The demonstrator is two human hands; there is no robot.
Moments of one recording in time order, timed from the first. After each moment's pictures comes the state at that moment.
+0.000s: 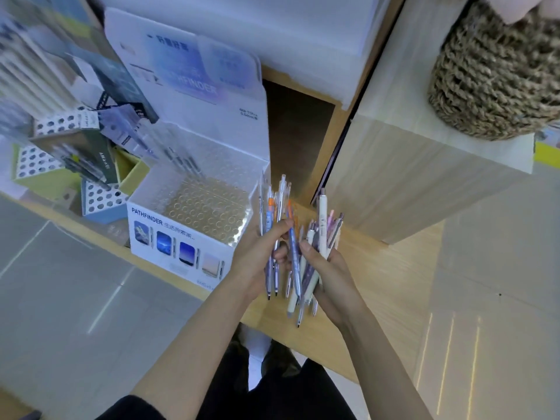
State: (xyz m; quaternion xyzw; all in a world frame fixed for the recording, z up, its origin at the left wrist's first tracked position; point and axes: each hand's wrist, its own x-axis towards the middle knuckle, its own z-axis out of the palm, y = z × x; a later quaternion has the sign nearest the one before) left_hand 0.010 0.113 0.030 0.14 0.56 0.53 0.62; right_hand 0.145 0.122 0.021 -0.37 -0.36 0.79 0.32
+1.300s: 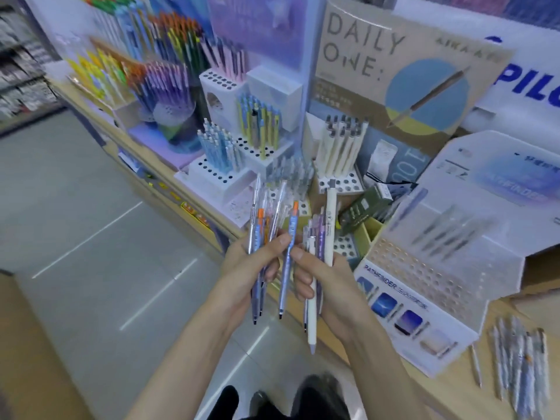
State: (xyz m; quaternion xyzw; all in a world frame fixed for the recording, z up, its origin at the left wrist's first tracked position) left_hand -0.381 -0.062 0.122 0.20 0.56 0.65 0.48; right_hand -0.260 0.005 0.113 -0.31 -0.42 0.82 0.23
